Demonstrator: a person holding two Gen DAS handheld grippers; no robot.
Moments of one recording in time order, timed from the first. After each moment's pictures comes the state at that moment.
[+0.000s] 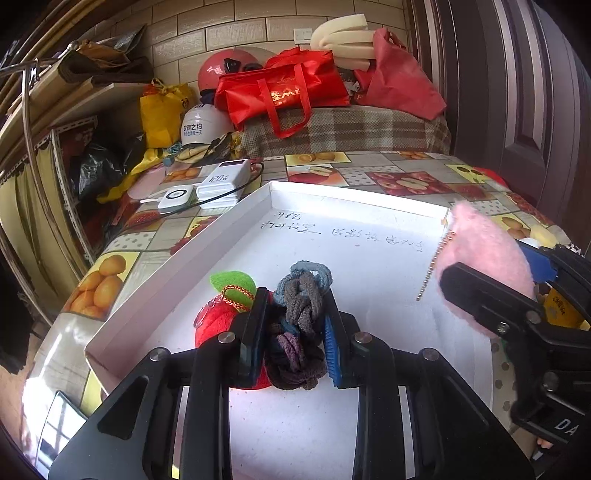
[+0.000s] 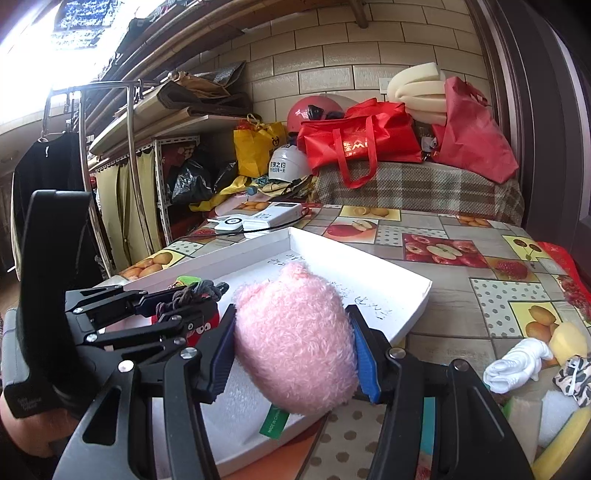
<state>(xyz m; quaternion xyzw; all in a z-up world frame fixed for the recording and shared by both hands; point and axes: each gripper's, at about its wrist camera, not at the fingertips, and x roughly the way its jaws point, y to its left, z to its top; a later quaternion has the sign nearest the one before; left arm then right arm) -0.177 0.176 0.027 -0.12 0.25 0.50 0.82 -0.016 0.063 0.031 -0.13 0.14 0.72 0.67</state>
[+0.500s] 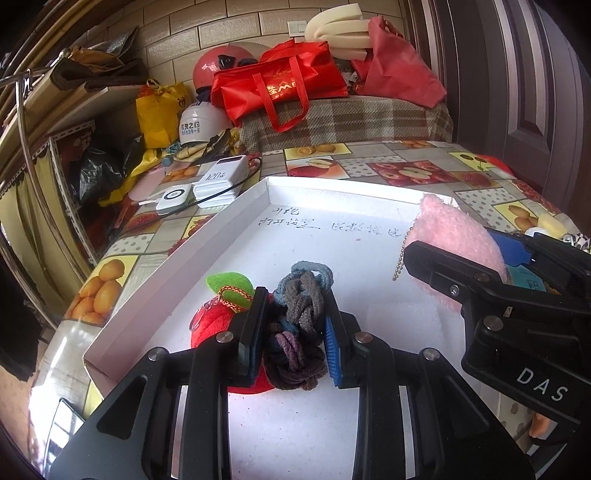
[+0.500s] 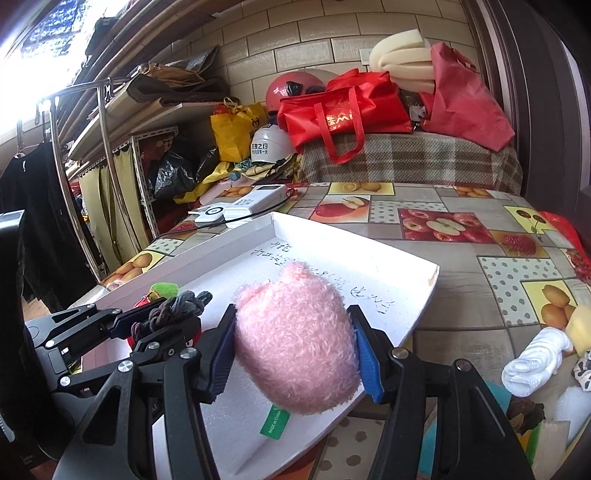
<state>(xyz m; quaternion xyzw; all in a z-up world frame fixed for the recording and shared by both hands) -0.169 0.182 0.024 -0.11 0.28 0.51 0.81 -0.005 0.095 0.025 -0.13 0.20 0.70 0.68</state>
